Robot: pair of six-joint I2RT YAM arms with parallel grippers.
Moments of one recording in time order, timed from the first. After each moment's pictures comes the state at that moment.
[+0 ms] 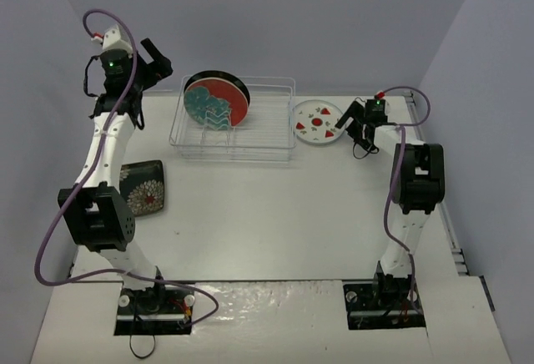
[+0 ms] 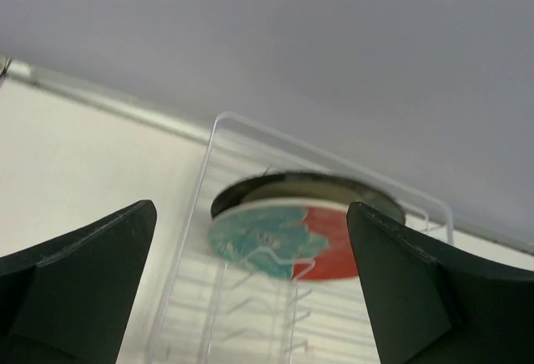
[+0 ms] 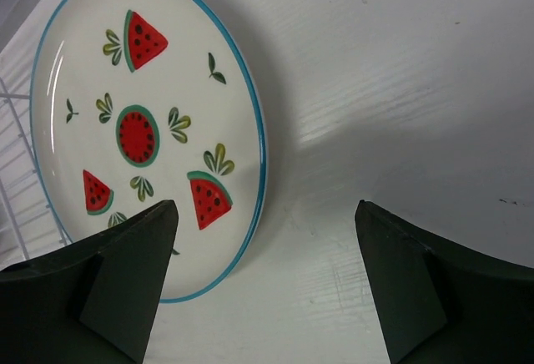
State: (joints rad) left arm 0.05 1.71 1.69 -0.19 0.06 -0.46; right arm -0.01 2.07 1.39 -0.07 -0.08 0.63
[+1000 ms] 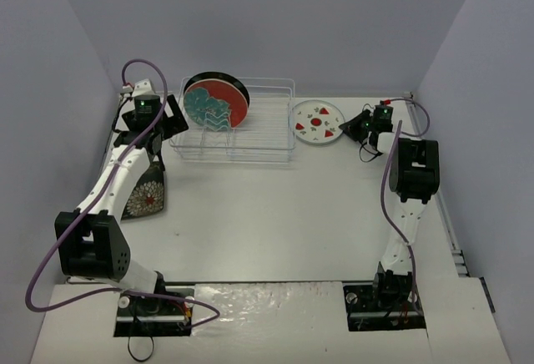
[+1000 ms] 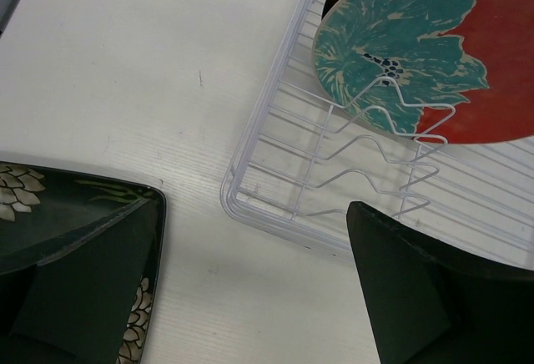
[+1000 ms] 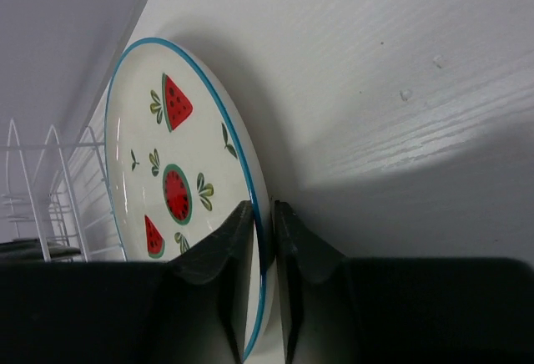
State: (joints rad) left arm -0.09 1.48 1.26 -0.35 -0.23 -0.39; right arm -0.09 2.29 1.45 0.23 -0.36 0.84
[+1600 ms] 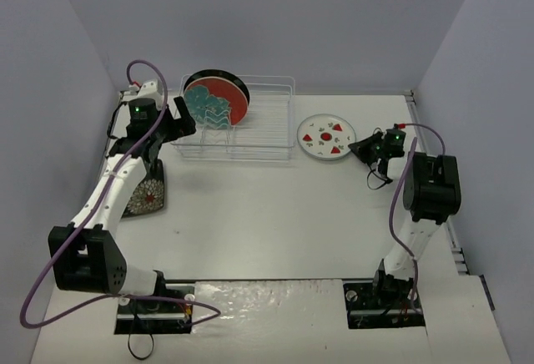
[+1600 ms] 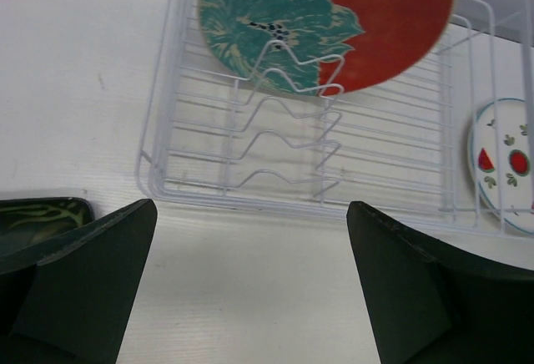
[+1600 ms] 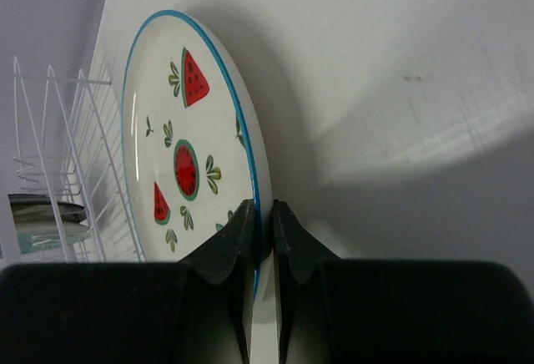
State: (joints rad) left arm -0.09 1.39 1.18 -0.28 0.02 -0.34; right arm -0.14 1.99 0.94 0.47 -0.35 0.90
